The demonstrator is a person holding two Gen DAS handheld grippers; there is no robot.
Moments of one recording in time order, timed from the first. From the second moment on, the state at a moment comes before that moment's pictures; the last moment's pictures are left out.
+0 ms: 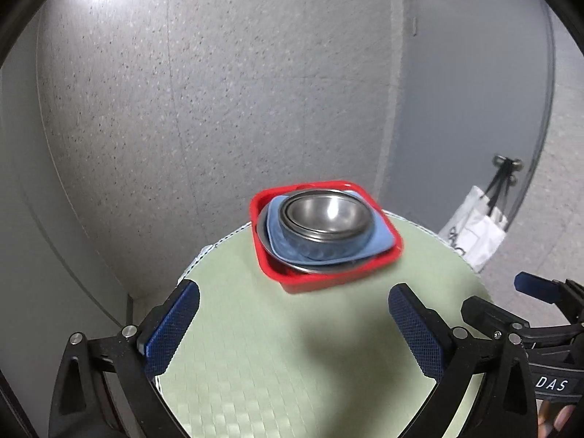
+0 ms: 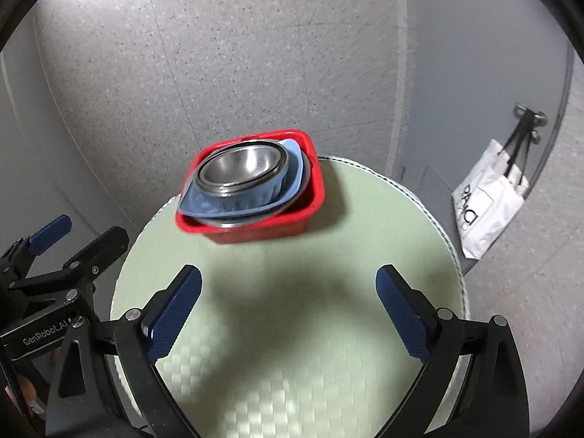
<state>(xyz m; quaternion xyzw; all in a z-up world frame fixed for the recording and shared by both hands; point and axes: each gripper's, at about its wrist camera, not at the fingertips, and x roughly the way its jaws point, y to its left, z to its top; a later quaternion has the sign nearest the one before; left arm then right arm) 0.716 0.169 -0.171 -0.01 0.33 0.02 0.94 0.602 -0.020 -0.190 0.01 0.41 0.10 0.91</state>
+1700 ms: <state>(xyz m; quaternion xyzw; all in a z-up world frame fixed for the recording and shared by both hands) -0.075 0.009 -0.055 0.03 0.16 -0.01 0.99 -0.010 -0.146 -0.062 0.02 0.23 0.04 0.97</state>
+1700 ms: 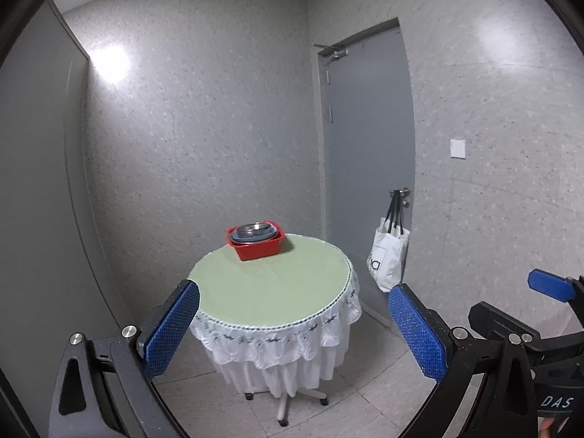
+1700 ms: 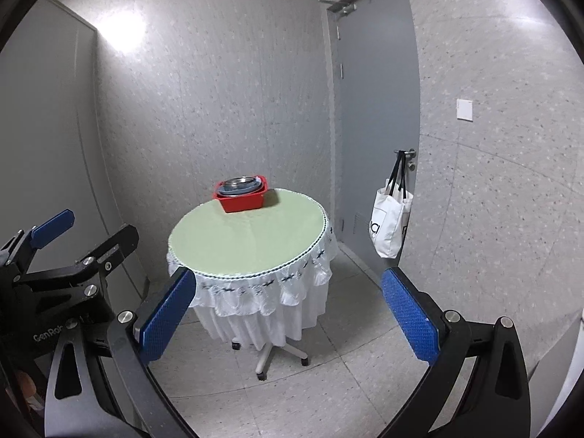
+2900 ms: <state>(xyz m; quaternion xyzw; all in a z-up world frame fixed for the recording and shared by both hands) -0.262 -0.010 -0.023 0.02 0.16 -0.03 0.99 -0.163 -0.156 -0.044 0.00 0.22 0.04 0.98</state>
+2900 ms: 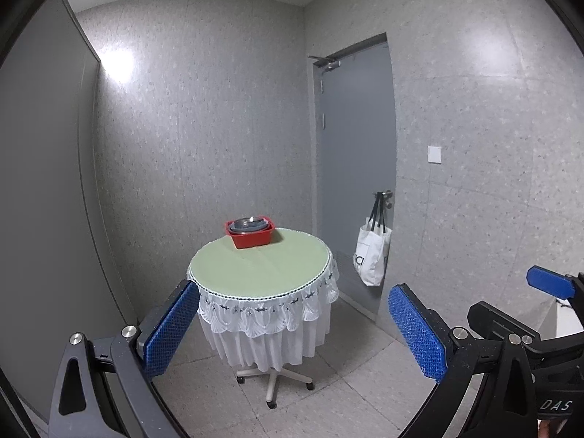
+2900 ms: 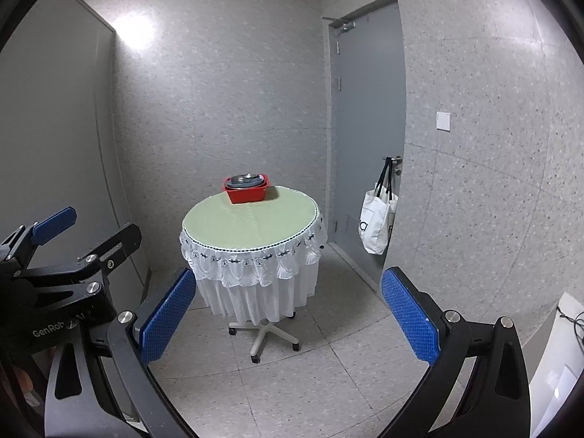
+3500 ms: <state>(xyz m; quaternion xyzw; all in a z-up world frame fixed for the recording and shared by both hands) -0.261 -0.012 -0.030 0.01 0.16 -0.03 0.99 -0.170 -0.139 -0.045 0.00 0.21 0.03 0.98</state>
